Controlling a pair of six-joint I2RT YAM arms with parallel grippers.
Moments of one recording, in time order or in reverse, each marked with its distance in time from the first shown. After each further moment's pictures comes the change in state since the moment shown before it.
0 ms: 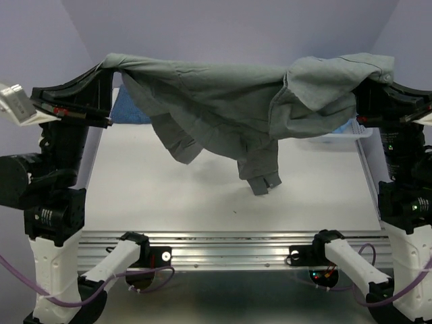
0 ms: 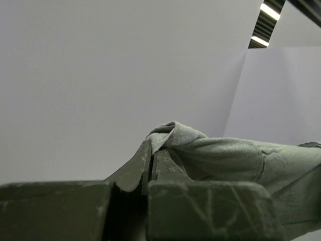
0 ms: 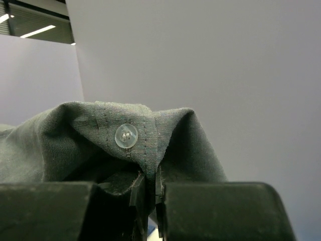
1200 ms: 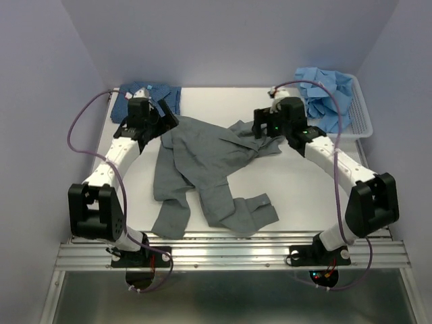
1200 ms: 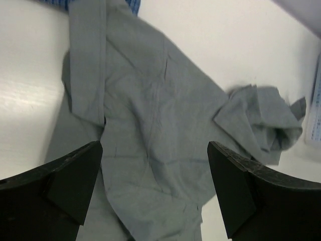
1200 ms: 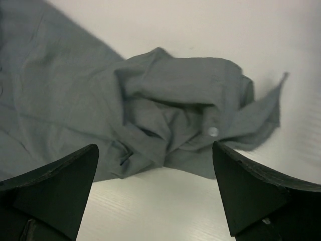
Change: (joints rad) left arm 0.128 0.631 -0.478 -0.134 -0.038 -0.218; right arm 0.137 0.673 -0.272 -0.272 0.092 -0.111
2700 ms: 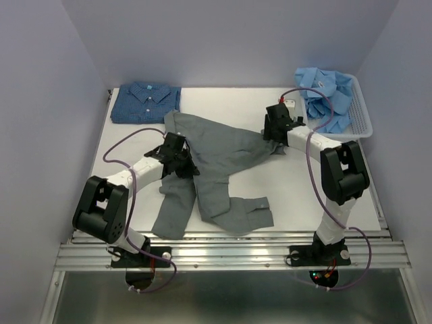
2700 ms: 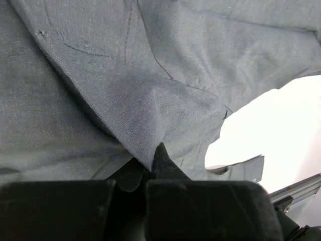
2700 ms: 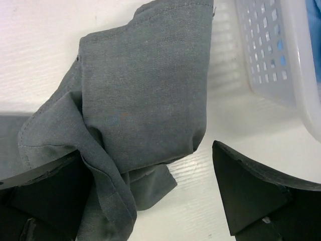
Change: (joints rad) left arm -0.306 -0.013 -0.351 -0.020 0.084 -0.196; right arm 0.004 0.410 0.142 -0.106 0.605 0.176
